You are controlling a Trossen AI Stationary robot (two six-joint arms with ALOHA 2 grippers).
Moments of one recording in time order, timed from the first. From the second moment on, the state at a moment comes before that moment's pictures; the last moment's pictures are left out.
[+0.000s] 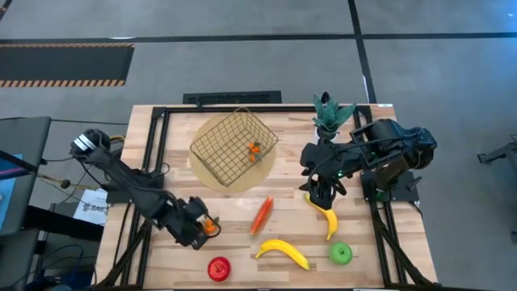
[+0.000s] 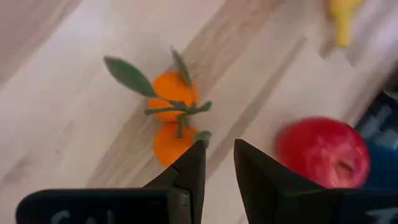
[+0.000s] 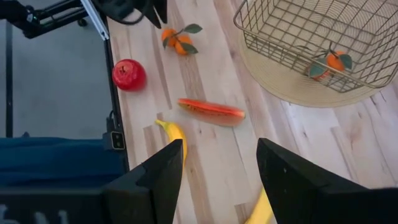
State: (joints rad) left arm -0.68 1.38 0.95 -0.78 -0.16 -1.44; right arm 0.32 1.71 2.33 -1.57 0.13 0.59
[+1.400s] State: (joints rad) left arm -0.55 1.62 1.09 -0.91 -0.27 -1.34; right arm 0.38 1.71 2.33 -1.57 0.13 0.50
